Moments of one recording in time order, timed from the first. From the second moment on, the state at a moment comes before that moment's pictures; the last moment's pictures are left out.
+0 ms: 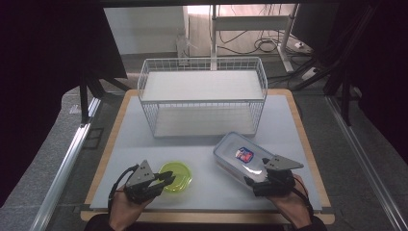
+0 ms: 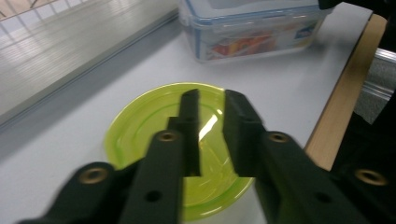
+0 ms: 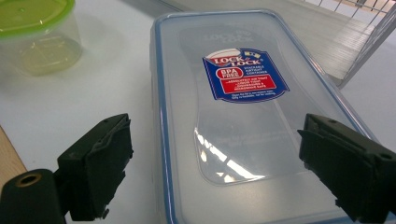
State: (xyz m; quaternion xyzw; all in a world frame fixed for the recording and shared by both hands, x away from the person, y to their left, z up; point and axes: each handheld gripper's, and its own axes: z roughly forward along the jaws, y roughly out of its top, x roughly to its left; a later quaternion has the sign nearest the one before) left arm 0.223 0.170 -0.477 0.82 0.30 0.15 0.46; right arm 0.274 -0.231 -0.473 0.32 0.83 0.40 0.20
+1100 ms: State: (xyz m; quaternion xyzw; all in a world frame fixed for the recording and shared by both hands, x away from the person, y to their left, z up) left arm 0.233 0.122 -0.496 0.84 0.32 0.11 0.42; right arm 0.275 -0.232 -0.476 0.32 0.84 0.39 0.21
